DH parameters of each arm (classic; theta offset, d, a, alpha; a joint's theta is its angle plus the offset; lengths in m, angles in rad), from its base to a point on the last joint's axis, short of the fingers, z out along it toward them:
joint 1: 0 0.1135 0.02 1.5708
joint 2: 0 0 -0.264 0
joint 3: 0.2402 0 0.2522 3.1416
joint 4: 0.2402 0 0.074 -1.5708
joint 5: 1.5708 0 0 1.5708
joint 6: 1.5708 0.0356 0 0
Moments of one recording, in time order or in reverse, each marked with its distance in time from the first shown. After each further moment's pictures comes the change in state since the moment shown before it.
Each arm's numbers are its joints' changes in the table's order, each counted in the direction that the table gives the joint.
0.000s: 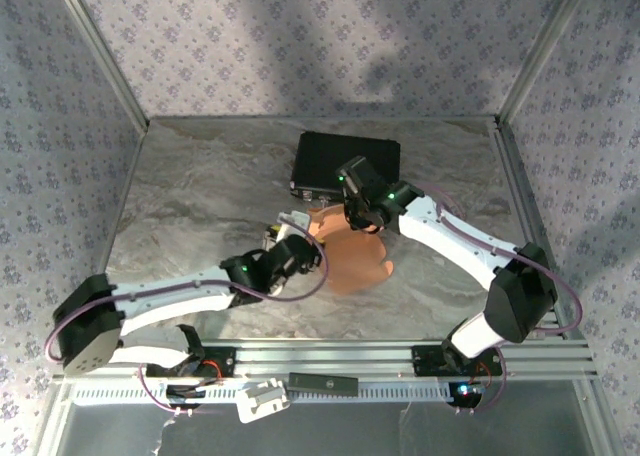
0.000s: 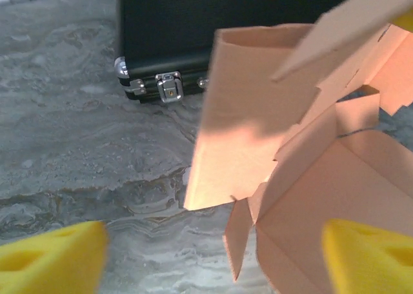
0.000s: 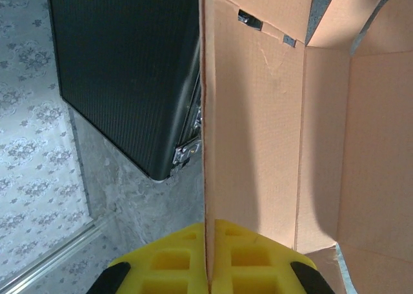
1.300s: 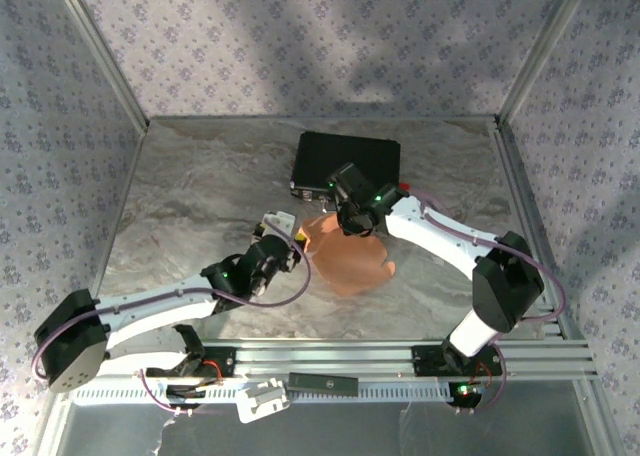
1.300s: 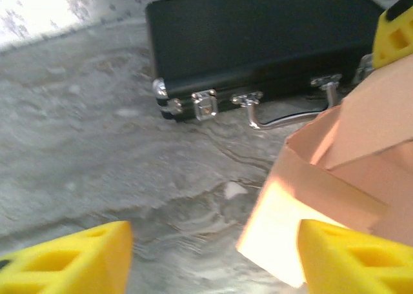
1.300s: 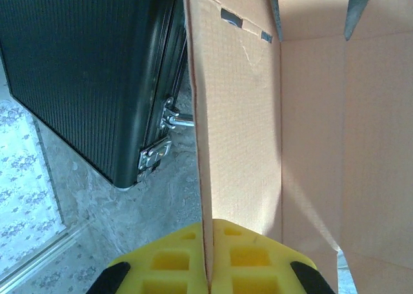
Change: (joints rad) left arm 0.114 0.180 -0.166 -0.126 0.109 0.154; right arm 0.026 -0.082 -0.016 -0.038 -0.012 0.024
